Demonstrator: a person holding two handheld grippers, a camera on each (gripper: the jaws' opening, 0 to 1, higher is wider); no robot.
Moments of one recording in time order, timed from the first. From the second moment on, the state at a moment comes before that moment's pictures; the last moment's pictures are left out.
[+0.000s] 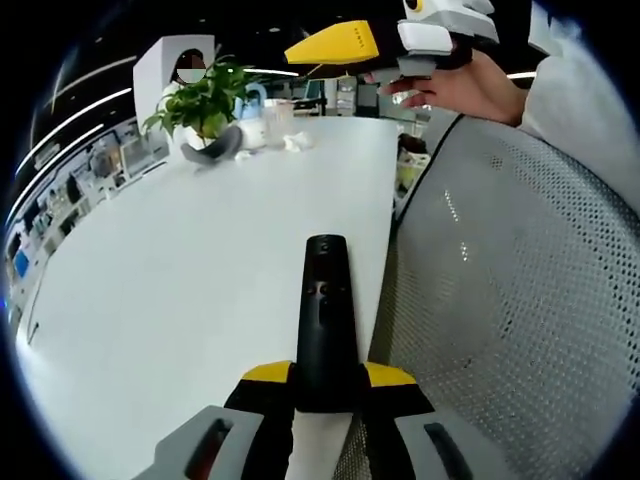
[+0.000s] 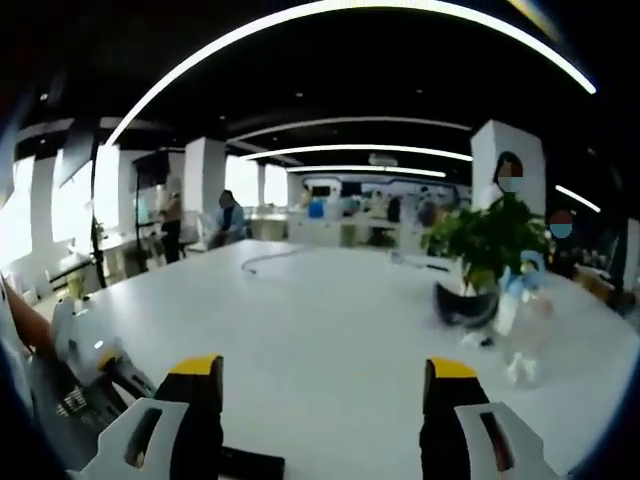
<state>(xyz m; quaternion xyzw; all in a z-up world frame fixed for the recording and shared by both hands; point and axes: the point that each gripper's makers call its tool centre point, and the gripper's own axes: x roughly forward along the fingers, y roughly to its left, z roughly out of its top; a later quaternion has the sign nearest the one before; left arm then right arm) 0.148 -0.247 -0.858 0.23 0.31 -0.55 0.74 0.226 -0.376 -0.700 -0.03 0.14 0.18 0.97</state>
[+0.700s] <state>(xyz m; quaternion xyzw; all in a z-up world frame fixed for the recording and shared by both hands) 0.165 -0.240 -0.861 0.24 0.33 -0.53 0.74 0.225 -0.372 -0.706 -0.03 0.15 0.19 0.97</state>
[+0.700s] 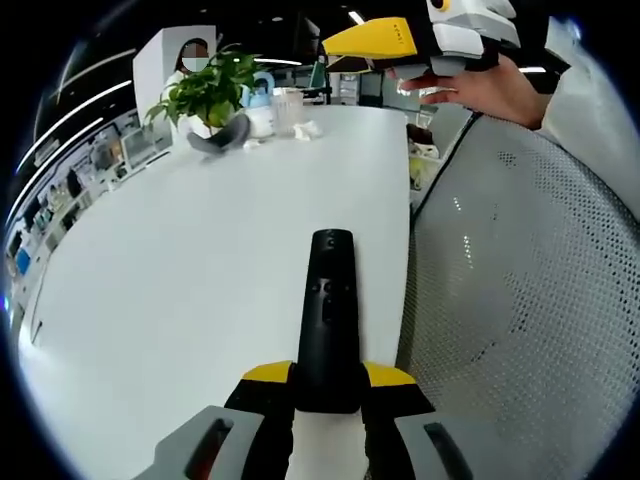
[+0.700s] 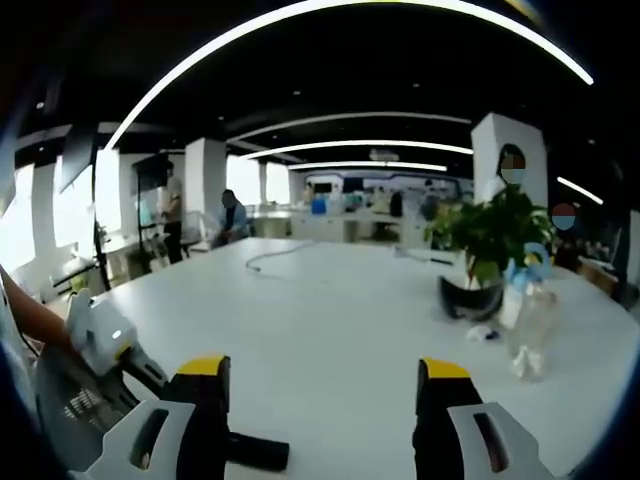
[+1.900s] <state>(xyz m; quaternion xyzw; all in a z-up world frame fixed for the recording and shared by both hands) 0.192 -0.232 -0.860 0.27 0.37 -0.52 0.72 0.225 -0.374 -0.705 -0.02 0.15 0.19 0.97</state>
